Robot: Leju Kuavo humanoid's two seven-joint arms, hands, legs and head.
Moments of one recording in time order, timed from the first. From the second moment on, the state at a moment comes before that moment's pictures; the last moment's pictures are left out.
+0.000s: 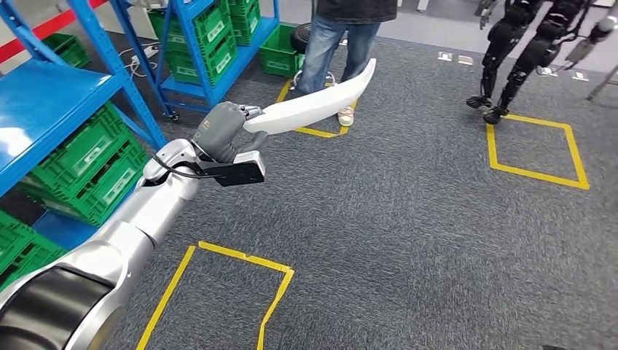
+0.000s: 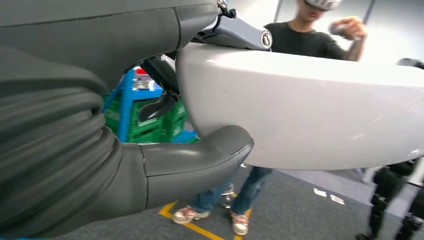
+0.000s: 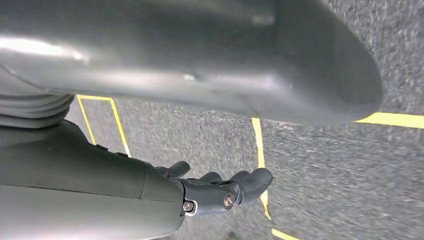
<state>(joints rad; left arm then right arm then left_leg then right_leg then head) -1.00 -0.10 -0.48 -0.44 -0.75 -0.08 -0.60 -0.12 -0.28 -1.16 -0.22 1.09 0.22 0.01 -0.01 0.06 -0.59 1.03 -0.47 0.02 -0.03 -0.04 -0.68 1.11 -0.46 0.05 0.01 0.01</state>
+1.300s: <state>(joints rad) -1.02 -0.13 -0.48 -0.47 -0.78 -0.14 -0.60 -0.10 -0.21 -1.19 -0.22 1.07 0.20 0.02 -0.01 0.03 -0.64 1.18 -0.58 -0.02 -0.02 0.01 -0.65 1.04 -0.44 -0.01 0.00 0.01</state>
